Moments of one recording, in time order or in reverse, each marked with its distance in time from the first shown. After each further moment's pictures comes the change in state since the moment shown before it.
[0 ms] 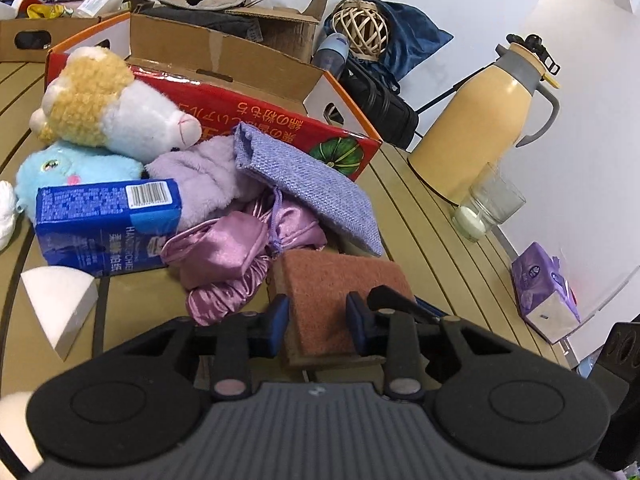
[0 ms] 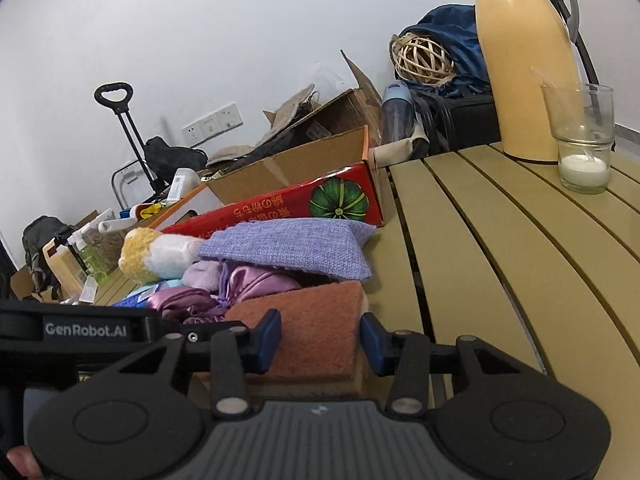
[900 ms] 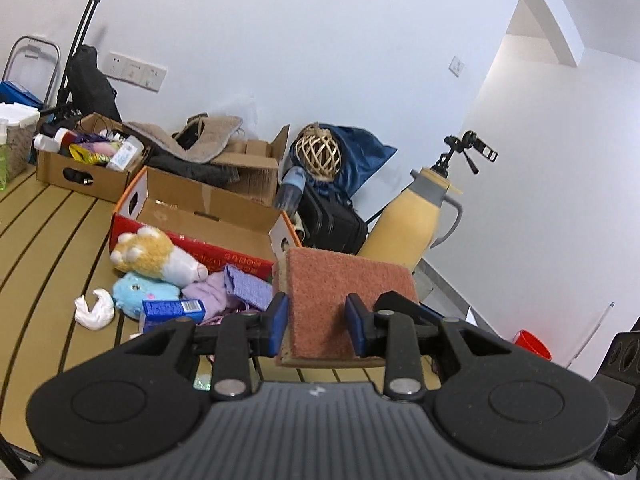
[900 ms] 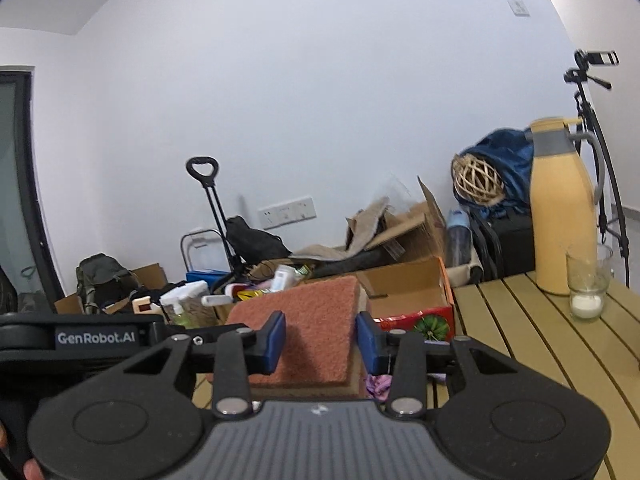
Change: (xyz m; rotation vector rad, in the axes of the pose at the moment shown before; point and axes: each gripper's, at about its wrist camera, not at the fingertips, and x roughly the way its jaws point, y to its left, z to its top) left arm -0.212 -0.055 0.001 0.043 -0.316 -0.050; right arm -0.169 0.121 0.040 -0.144 -0.246 0.099
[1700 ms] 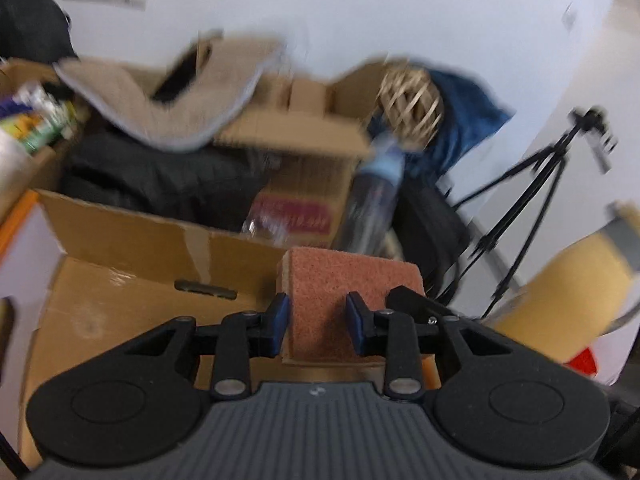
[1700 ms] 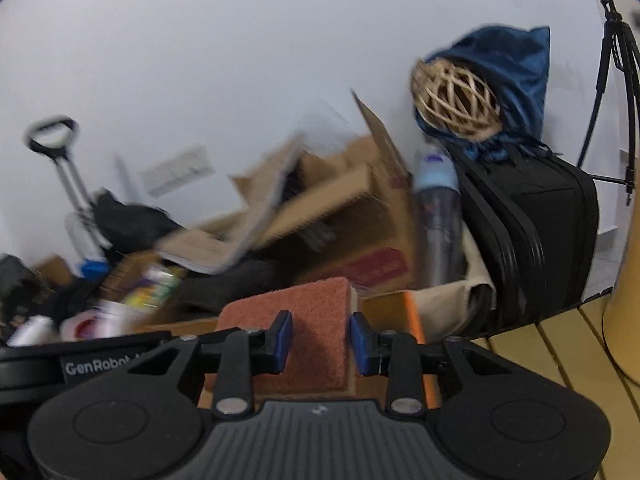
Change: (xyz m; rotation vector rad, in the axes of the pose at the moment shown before) left arm 0.429 0.135 0.132 -0.050 0.281 0.117; right arm 0.421 -0.183 0.046 0.117 0.310 -0.210
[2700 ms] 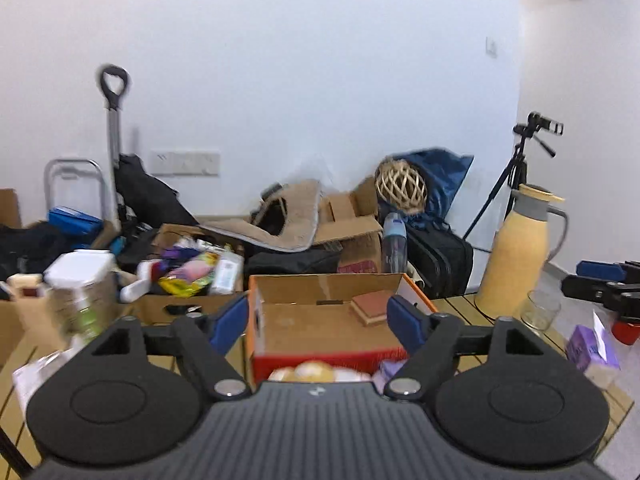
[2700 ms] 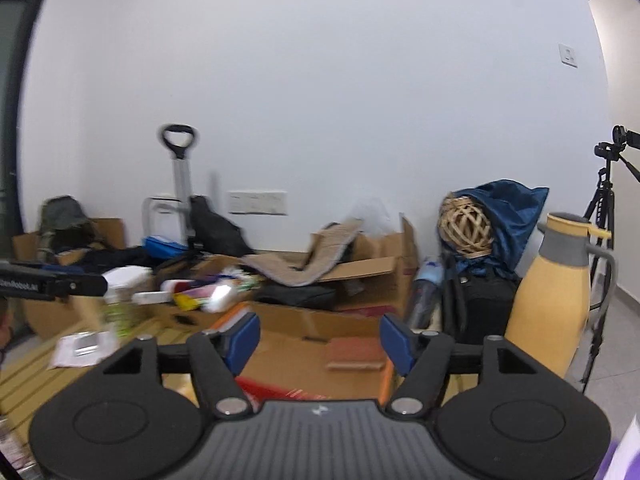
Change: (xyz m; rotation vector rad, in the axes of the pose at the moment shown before) left arm -0.405 -0.019 -0.151 0.308 -0.381 0.196; right arm -0.386 0.070 -0.095 -0.338 -0.245 0.123
